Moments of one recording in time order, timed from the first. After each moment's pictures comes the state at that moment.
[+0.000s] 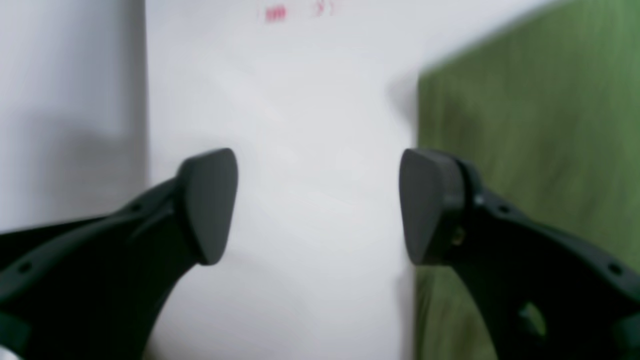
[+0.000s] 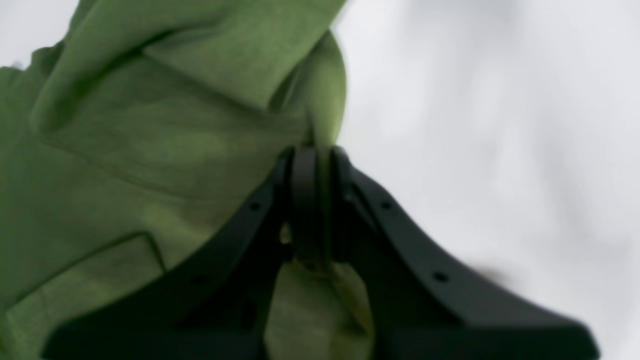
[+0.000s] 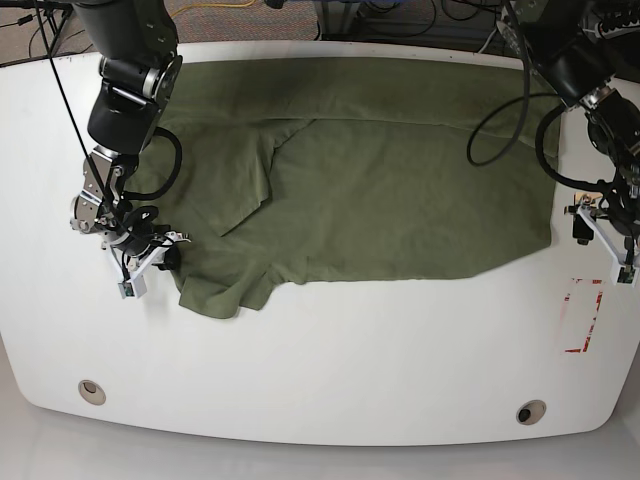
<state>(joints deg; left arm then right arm) -11.7 -15.1 -37.3 96.5 -3.2 -42.0 69.0 22.1 13.4 25.9 49.4 4.5 39.8 -35.1</state>
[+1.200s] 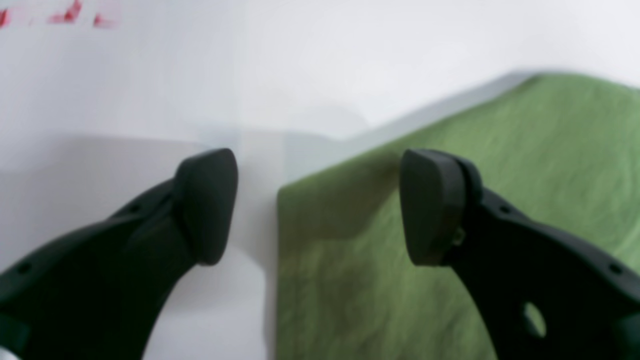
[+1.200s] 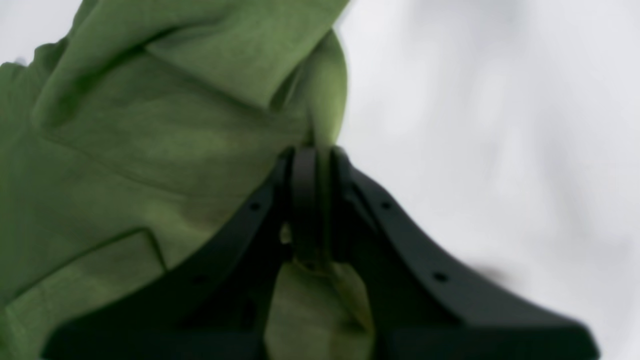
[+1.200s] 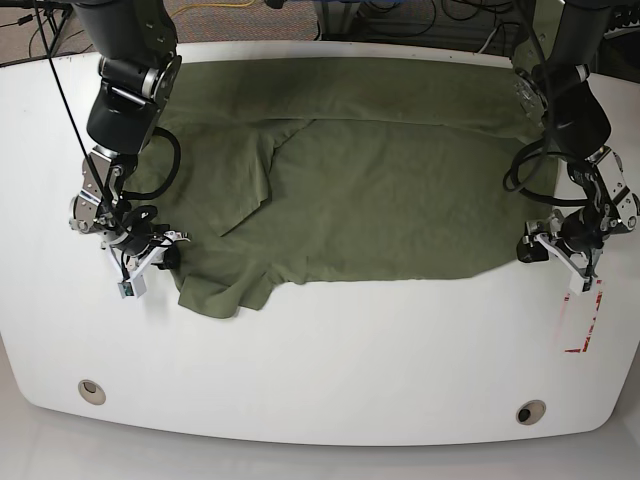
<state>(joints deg) -24.7 -16.6 -37.0 50.6 -4.1 -41.3 48.0 22.0 13.6 25.9 49.4 4.5 39.8 -35.2</state>
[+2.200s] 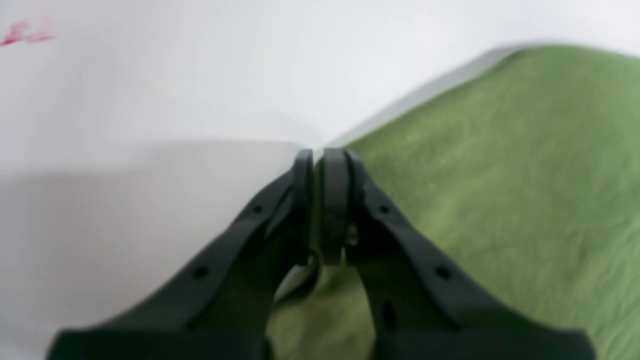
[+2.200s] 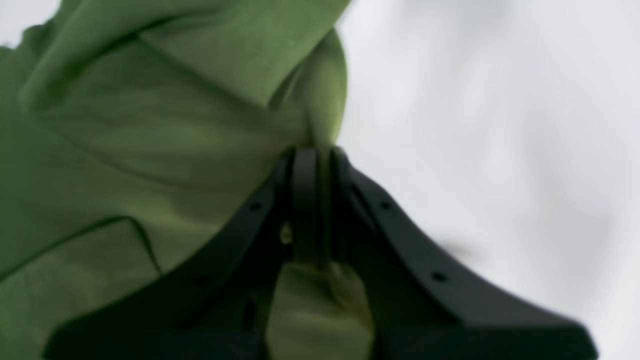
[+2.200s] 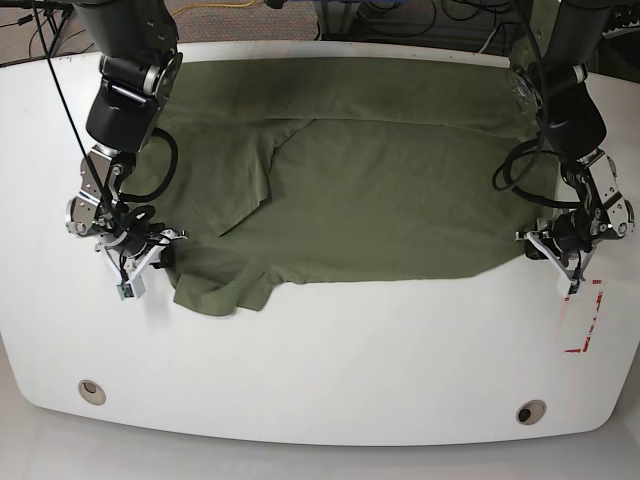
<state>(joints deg) -23.9 -15.8 -33.0 54.7 -3.1 -41.5 50.0 21.2 13.4 25.6 55.5 2.7 40.0 -39.8</state>
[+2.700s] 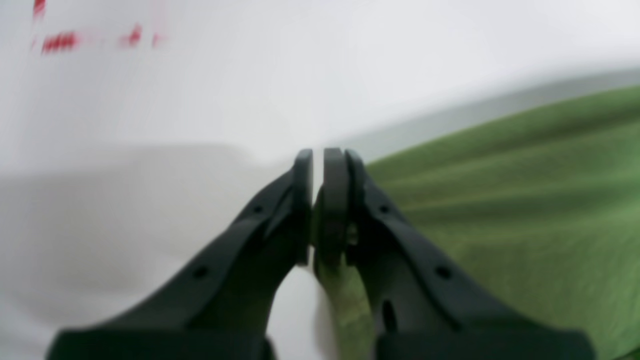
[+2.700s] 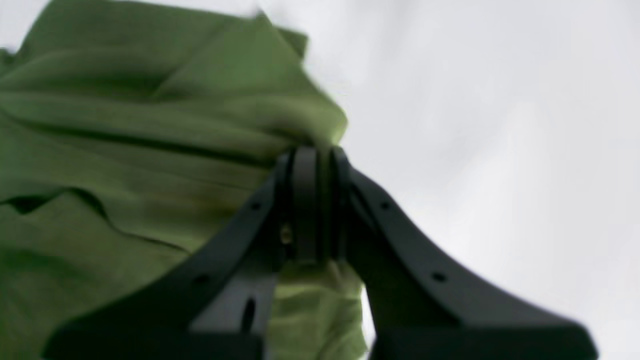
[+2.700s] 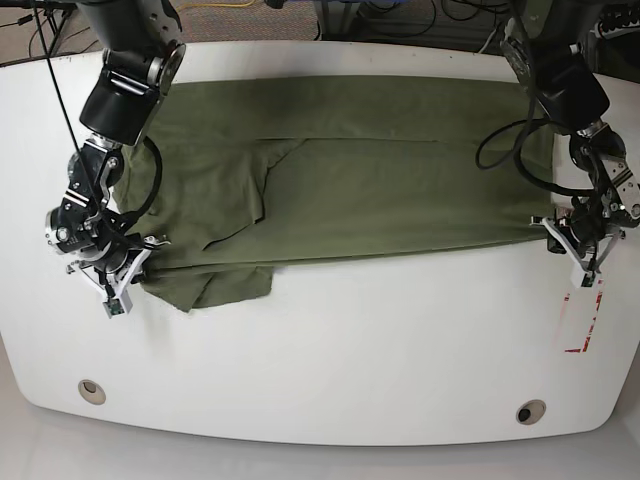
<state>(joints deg) -16.7 -15.6 -33.1 71.3 -3.8 -42.2 54.7 19.0 12.9 25.5 74.2 -0.6 40.6 -50.9</state>
